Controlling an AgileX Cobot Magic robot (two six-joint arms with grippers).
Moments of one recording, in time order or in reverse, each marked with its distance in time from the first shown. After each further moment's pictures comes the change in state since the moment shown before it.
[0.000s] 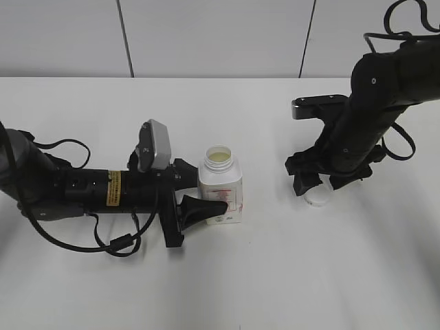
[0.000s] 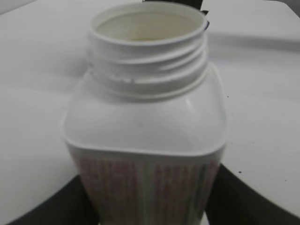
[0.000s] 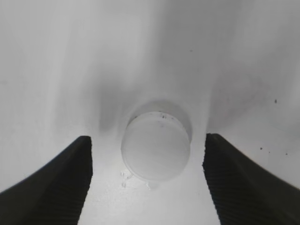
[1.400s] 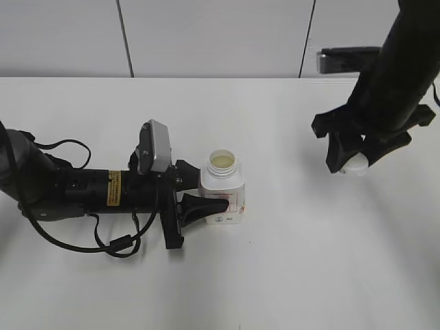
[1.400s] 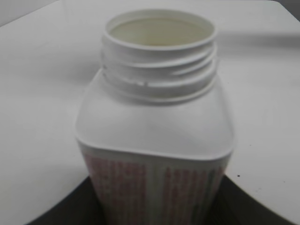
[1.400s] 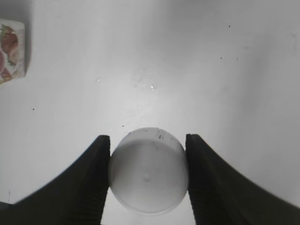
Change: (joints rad) left arm -0.001 0.000 0.000 -0.008 -0.020 0.060; right arm 0.000 -0.220 -0.090 -0.007 0.403 0.039
